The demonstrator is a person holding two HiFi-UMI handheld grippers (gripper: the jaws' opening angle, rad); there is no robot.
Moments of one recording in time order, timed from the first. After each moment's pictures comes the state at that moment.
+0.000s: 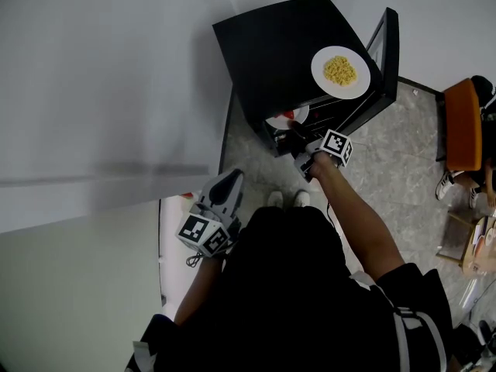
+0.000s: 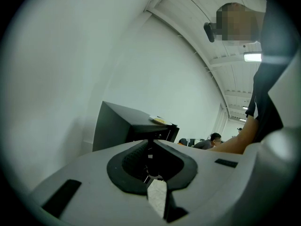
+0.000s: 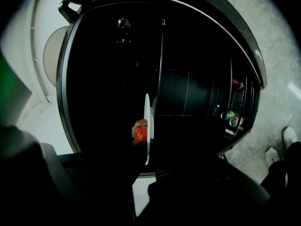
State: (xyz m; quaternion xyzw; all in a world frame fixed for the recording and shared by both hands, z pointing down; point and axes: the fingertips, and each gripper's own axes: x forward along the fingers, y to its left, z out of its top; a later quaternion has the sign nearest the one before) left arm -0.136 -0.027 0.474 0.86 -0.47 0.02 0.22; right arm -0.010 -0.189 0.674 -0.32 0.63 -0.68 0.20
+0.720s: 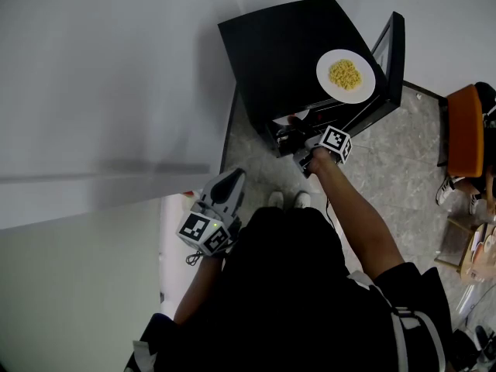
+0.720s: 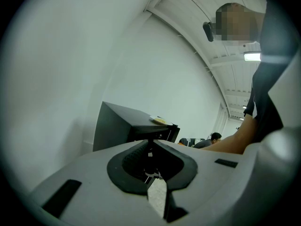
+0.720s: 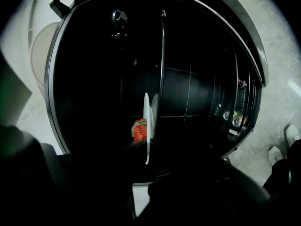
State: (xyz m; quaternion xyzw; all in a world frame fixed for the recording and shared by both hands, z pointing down) left arm -0.137 -0.031 0.473 0.86 -0.47 0.02 0.22; right arm -0.020 -0.208 0.675 -0.33 0.62 -0.68 0.21
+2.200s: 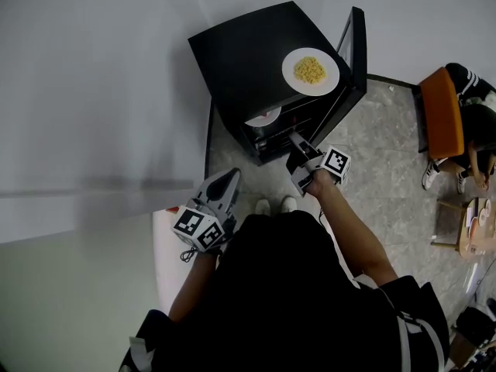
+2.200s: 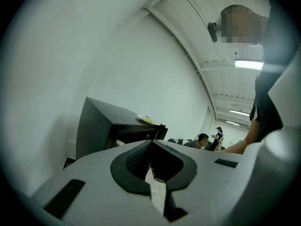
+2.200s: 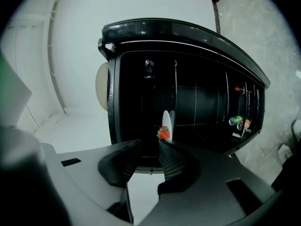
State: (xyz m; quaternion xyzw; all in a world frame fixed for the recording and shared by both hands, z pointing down) left arm -0.098 -0.036 0.472 0.89 -0.40 0.01 0.23; right arm 0.049 -0.151 0.612 -0.32 0.63 -0.63 0.31
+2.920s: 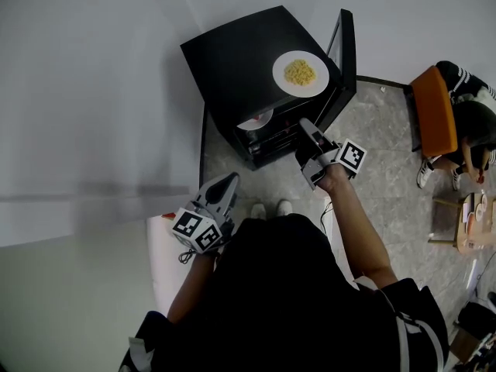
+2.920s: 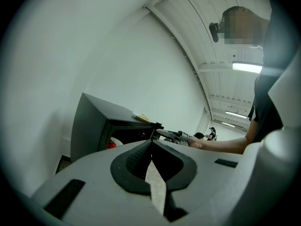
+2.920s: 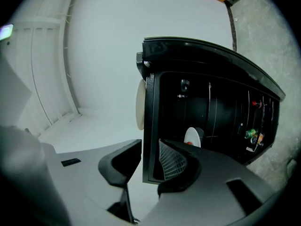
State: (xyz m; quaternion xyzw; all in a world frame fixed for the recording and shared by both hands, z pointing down) left arm -0.088 -0.033 0.479 0.90 -0.37 0.00 0.23; right arm 0.098 -0.169 0.529 -0.31 0.67 -0.58 0.35
